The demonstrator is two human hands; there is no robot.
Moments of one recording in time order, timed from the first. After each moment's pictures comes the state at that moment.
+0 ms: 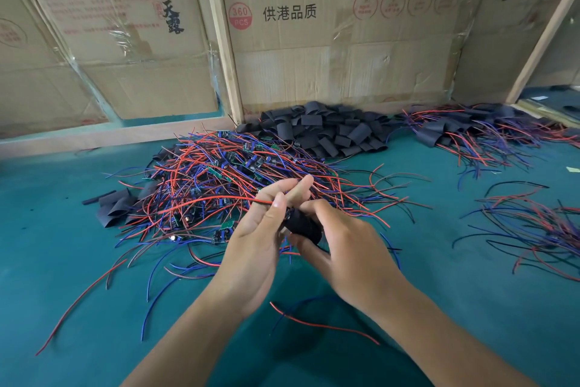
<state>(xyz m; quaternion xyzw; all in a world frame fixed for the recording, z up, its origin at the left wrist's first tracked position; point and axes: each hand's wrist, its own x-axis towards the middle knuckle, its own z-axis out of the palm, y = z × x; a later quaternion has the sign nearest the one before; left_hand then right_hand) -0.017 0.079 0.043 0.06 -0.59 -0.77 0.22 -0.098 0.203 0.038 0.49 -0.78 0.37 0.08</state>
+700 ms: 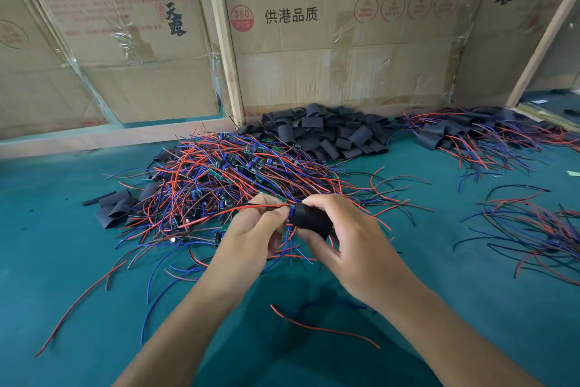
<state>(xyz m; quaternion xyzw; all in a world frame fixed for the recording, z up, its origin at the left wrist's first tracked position) -0.016 0.060 0.042 0.13 -0.69 -0.67 0.23 -0.110 0.208 0.038 0.52 -0.73 0.43 0.08</state>
